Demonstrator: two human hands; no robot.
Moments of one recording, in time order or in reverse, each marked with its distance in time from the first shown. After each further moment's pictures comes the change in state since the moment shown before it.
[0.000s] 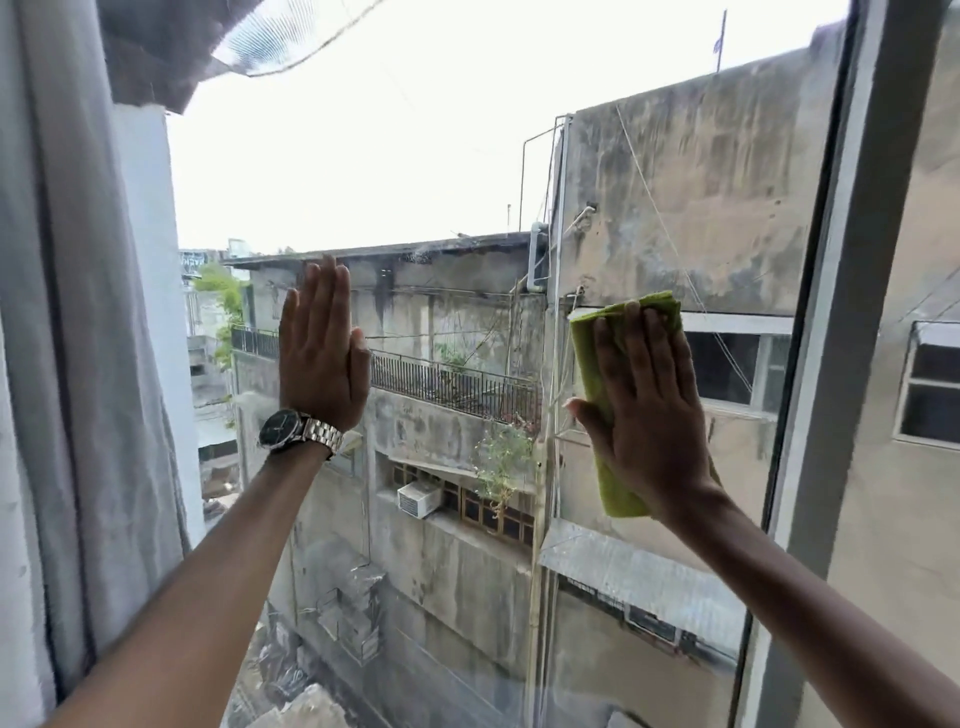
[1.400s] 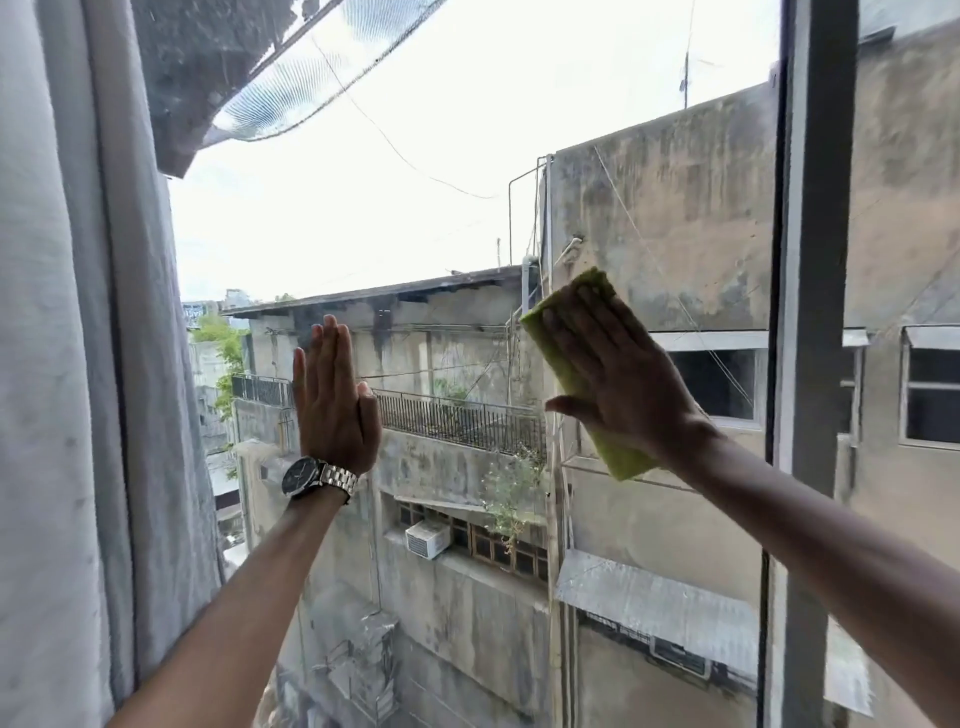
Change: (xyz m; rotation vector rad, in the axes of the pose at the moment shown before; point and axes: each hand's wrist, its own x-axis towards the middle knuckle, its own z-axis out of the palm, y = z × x) left_hand 0.006 0.008 -0.015 -0.054 -0.117 -0.118; right_hand 0.076 0.010 -0.024 -0.065 -0.105 -0.327
